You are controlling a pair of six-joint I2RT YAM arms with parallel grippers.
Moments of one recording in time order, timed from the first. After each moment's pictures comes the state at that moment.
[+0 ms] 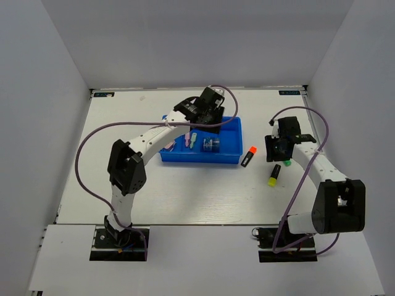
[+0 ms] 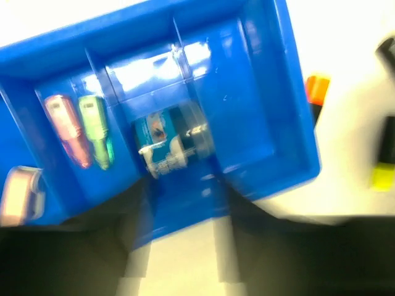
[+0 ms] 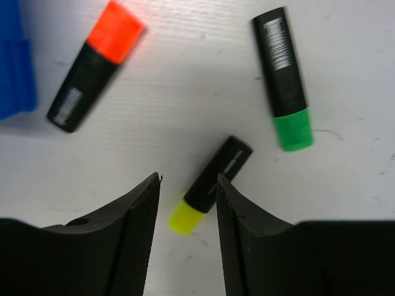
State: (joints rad) left arm -0.76 2.03 1.94 -0.78 -0.15 -0.37; right arm 0.12 1.36 0.91 -0.63 -0.05 -0.02
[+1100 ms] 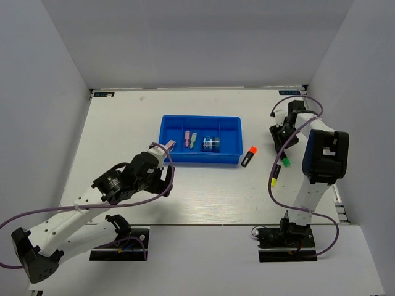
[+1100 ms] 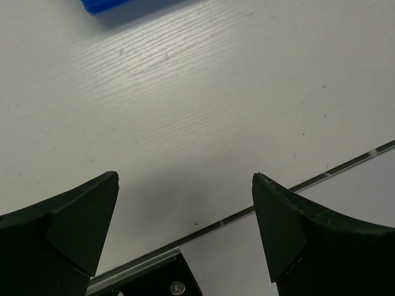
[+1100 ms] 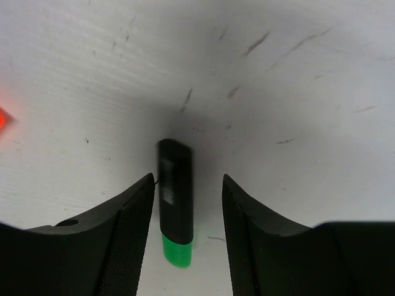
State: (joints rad) left arm -0.82 0.85 0.82 -0.81 -0.18 -0.35; right arm -0.08 1.94 1.36 -0.71 -0.12 -0.45
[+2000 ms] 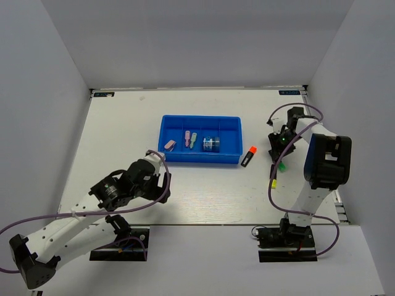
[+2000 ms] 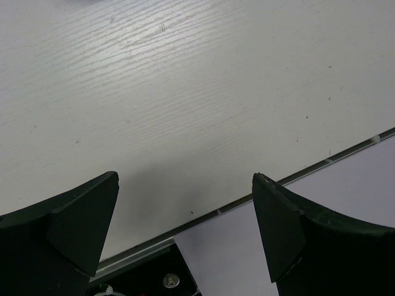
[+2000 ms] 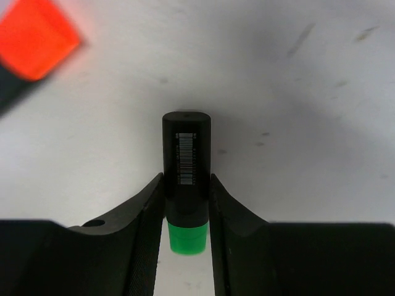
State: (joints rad) left arm -0.82 0.75 0.71 -0.83 -0.16 -0.40; right arm -0.08 1.86 1.23 -0.74 -0.23 -0.50
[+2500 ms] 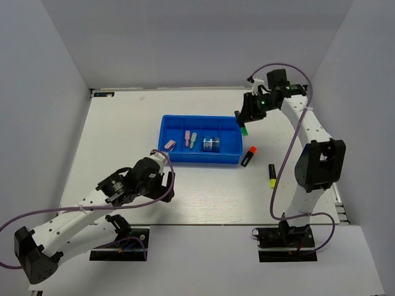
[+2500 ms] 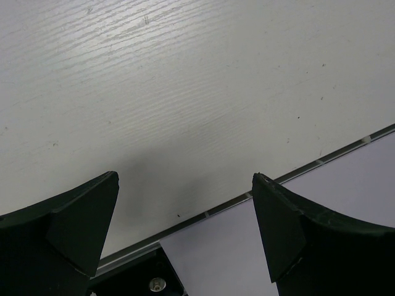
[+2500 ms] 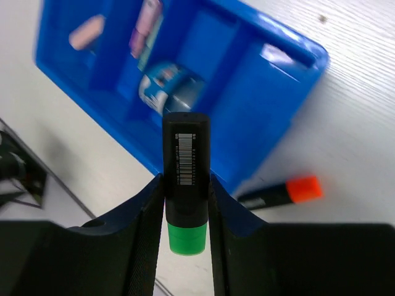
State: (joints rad) left arm -0.82 0.82 0.70 -0.78 -0.11 -0.44; right arm 0.16 1.82 1.70 -0.92 -0.62 -0.08
